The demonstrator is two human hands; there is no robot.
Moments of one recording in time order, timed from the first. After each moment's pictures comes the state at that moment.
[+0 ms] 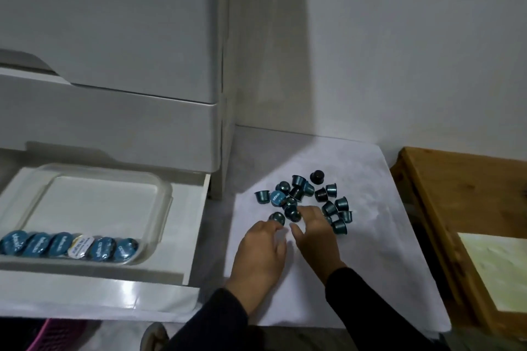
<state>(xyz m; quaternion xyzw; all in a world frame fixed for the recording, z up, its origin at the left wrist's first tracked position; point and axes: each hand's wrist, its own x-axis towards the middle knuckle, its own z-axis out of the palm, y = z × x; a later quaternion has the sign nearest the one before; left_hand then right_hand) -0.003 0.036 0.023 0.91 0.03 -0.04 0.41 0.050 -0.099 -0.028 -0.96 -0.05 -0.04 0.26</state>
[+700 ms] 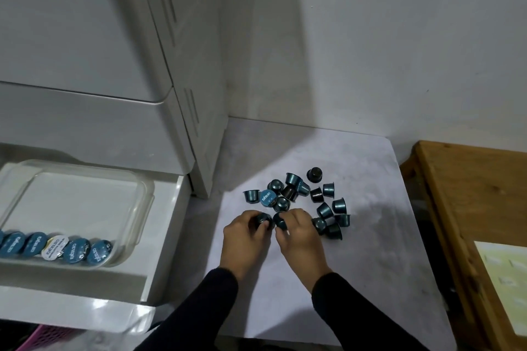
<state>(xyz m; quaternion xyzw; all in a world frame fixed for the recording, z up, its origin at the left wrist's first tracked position) 0.043 0.016 -0.039 0.85 0.17 -0.01 0.50 0.069 -0.113 -0.068 -0.95 -0.14 -0.03 0.28</state>
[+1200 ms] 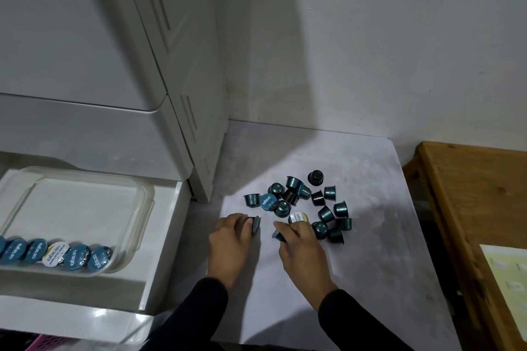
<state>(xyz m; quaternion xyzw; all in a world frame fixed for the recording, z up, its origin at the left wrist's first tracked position) 0.043 0.036 -0.051 0.86 0.23 0.02 0.45 0.054 -0.120 -0.067 -0.95 -0.16 -0.02 0.27</state>
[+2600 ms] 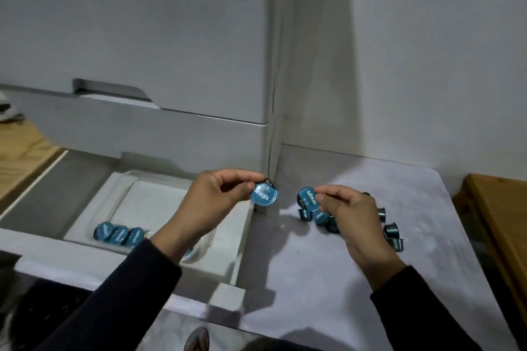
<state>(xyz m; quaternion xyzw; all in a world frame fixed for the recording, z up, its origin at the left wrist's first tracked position) 0.007 0.166 0.127 0.75 0.05 0.04 0.66 0.059 -0.047 0.101 -0.73 0.05 0.08 0.68</state>
